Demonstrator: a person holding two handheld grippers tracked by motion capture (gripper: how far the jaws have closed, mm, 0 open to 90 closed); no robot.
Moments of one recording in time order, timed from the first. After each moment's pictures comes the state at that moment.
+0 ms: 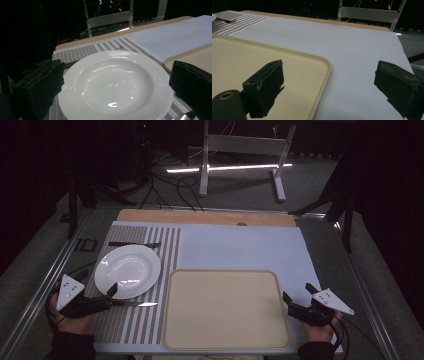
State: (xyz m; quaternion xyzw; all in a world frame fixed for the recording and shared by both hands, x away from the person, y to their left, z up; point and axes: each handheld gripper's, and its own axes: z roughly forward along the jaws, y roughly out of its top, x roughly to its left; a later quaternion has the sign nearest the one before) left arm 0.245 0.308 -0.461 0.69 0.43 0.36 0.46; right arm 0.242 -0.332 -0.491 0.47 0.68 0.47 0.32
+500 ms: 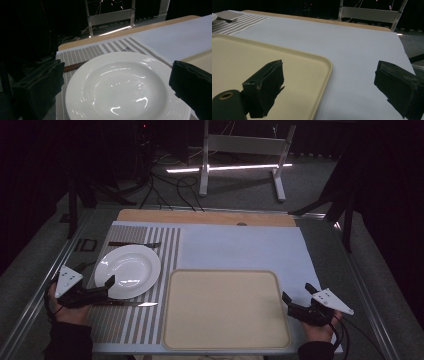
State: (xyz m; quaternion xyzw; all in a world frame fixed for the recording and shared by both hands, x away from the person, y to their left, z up) left arm 0.269 0.318 -0.459 0.69 0.44 0.35 0.45; right arm 0.242 -0.332 -0.491 0.47 0.68 0.47 0.32
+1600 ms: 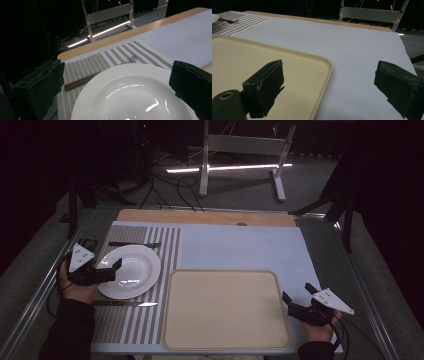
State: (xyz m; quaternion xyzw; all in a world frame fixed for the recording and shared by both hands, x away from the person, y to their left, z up) left arm 0.324 0.309 -0.444 0.72 0.42 0.36 0.43; right arm 0.243 -0.332 -0.491 0.47 0.68 0.47 0.32
